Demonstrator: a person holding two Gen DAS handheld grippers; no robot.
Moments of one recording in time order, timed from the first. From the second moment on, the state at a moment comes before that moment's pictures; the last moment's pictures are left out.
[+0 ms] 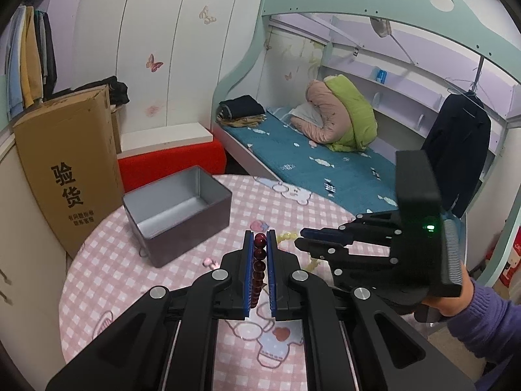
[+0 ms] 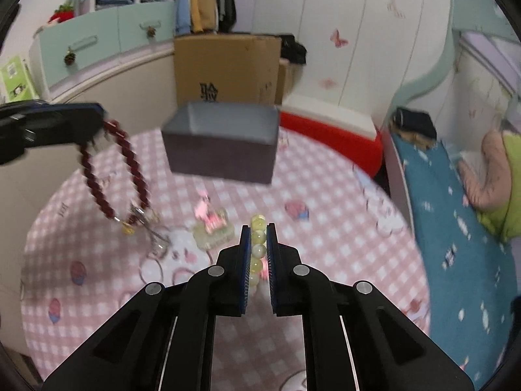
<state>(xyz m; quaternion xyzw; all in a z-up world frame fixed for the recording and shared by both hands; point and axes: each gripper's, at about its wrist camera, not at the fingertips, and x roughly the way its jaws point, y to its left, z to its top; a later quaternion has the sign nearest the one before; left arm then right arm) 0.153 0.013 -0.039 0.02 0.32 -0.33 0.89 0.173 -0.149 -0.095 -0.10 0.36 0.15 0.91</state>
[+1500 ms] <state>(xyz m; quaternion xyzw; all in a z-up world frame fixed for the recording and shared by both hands) 0.300 0.037 -0.022 -0.06 0.33 -0.24 0.91 0.328 -0.105 -0.081 0.04 0.38 0.19 0.90</state>
